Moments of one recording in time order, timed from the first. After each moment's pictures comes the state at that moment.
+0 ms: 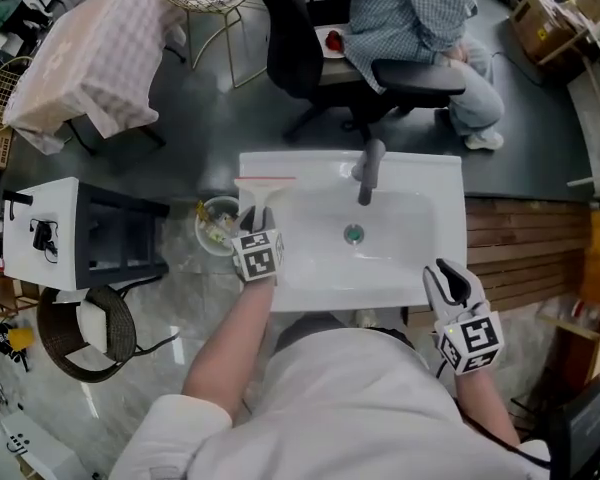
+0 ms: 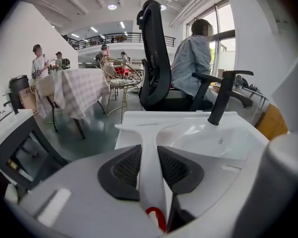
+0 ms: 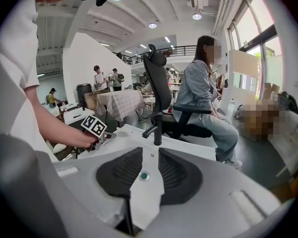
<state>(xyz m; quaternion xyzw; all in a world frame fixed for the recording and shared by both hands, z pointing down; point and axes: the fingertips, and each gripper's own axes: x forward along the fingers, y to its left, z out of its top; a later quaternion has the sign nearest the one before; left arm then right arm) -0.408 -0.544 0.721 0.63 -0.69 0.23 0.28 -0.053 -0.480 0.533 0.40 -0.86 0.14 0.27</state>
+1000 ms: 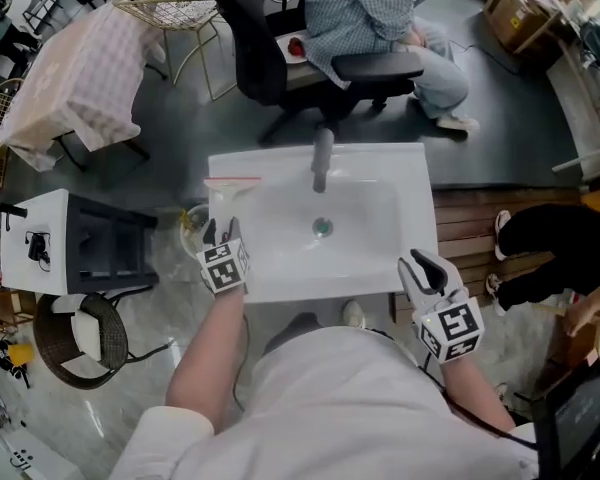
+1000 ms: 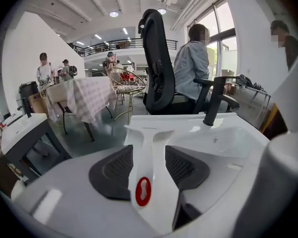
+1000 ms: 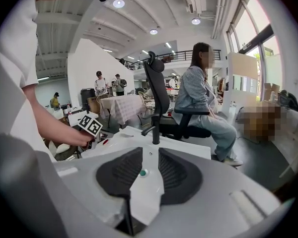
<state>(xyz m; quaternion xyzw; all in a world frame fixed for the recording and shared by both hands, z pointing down) -0.381 -0.495 0.685 0.61 -0.72 0.23 0.25 0.009 -0.453 0.525 0.39 -0.88 0.13 0.24</state>
